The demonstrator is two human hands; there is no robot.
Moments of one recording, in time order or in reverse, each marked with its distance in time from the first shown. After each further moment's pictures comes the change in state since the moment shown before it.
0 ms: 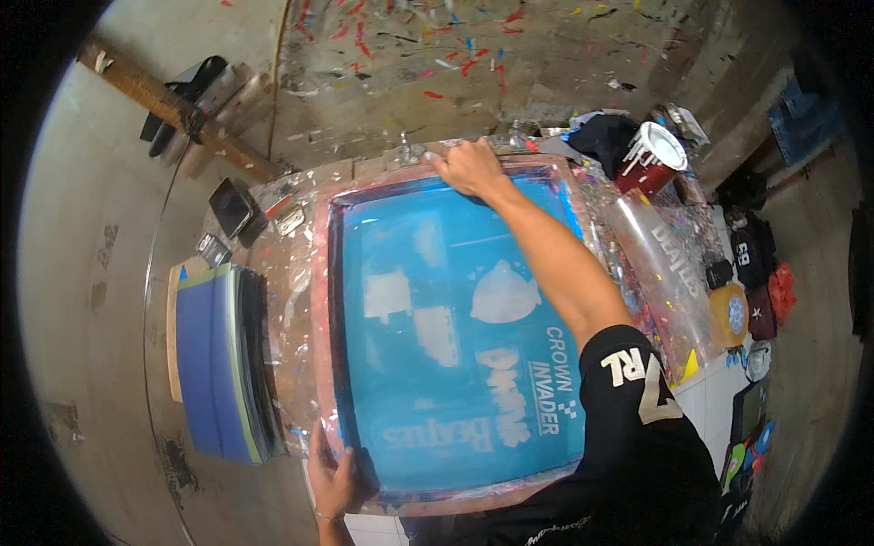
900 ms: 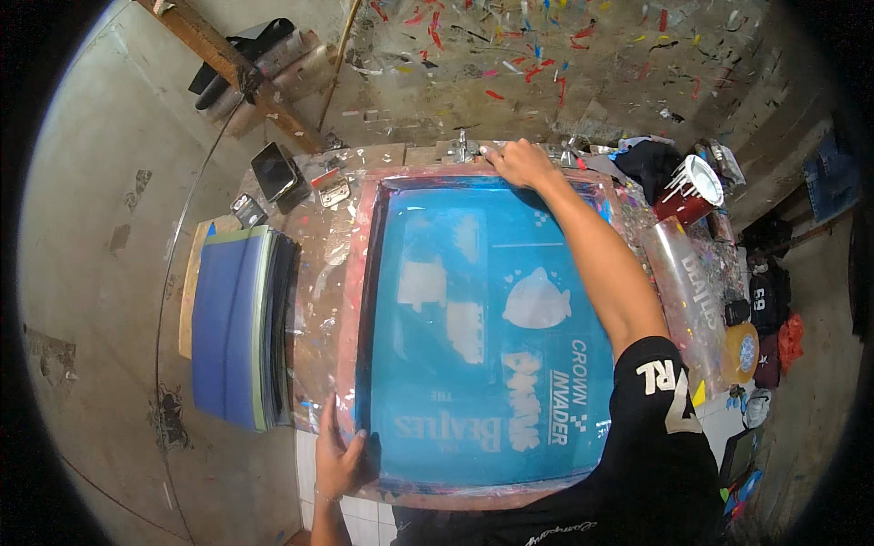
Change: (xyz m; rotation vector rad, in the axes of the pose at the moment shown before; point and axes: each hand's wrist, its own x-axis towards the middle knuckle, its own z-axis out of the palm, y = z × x) left_hand -0.002 0.014 0.003 0.121 -0.025 0.088; right_hand 0.012 0.006 -0.013 0.097 -0.172 0.094
